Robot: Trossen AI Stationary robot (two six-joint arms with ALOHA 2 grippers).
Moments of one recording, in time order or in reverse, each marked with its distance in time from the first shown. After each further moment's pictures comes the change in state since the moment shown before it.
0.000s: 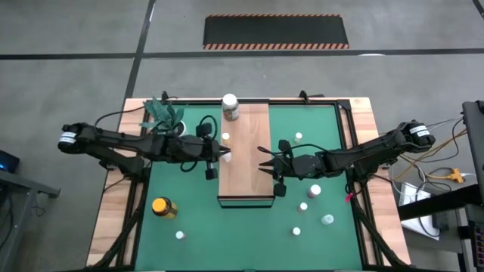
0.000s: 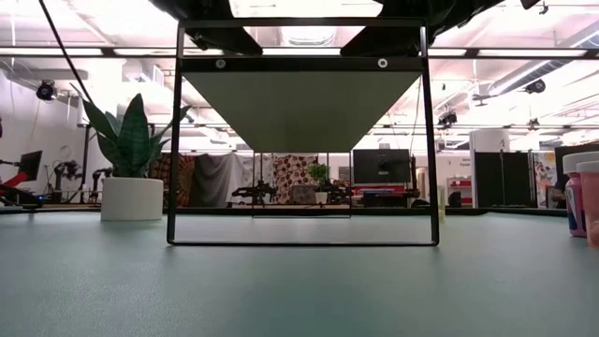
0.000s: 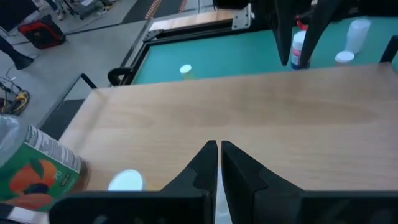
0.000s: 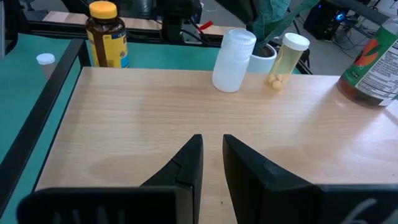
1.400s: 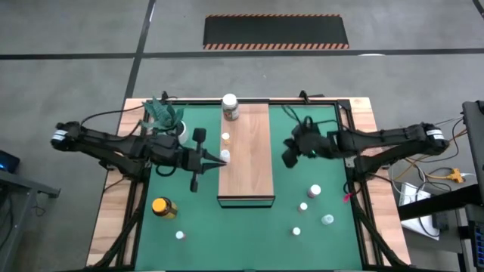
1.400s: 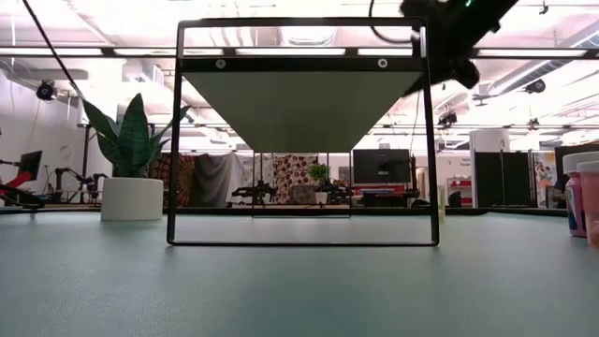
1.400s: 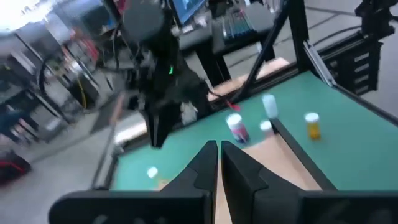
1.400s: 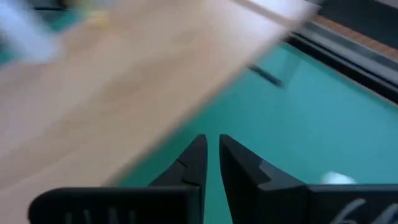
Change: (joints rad) left arm -0.122 -0.153 0.000 0.161 0.192 0.317; right arm -0.211 -0.189 0.082 -0.646 0.083 0.590
